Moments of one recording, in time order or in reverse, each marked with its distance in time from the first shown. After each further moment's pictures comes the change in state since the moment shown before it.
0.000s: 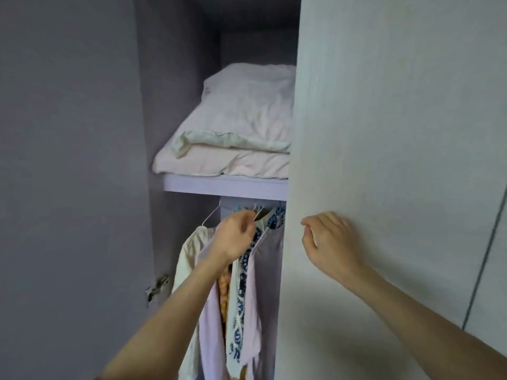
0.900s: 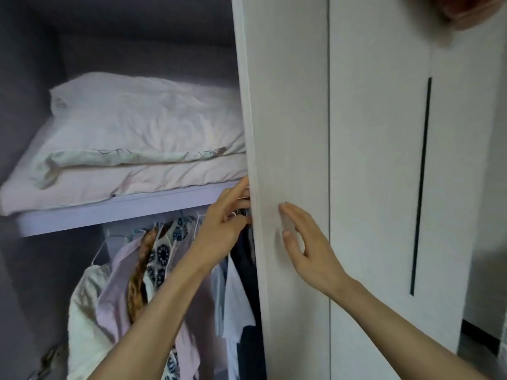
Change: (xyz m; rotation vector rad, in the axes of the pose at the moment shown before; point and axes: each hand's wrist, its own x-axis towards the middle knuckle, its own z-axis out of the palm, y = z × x) left_hand -0.055 0.121 -0.021 -0.869 -0.484 0.454; right_hand -0.095 -0.044 -0.103 0.283 0.117 0.433
